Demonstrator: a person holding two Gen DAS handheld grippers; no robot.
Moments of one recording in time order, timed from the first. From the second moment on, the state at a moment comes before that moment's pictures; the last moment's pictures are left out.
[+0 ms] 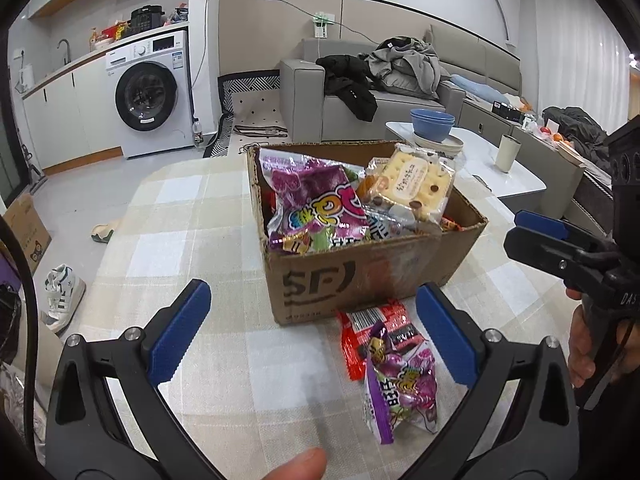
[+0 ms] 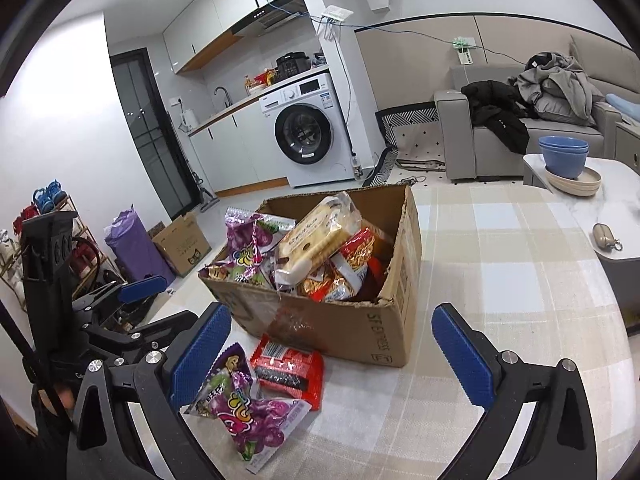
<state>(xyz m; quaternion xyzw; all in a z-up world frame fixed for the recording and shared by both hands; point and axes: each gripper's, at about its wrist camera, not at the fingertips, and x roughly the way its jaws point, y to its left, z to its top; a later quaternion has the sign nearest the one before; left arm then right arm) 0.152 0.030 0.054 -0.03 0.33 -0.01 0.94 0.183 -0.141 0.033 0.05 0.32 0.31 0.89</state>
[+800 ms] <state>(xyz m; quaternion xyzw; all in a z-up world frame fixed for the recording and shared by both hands) 0.128 0.009 0.030 0.01 0.40 -0.05 0.92 0.178 -0.124 0.014 0.00 0.38 0.31 0.87</state>
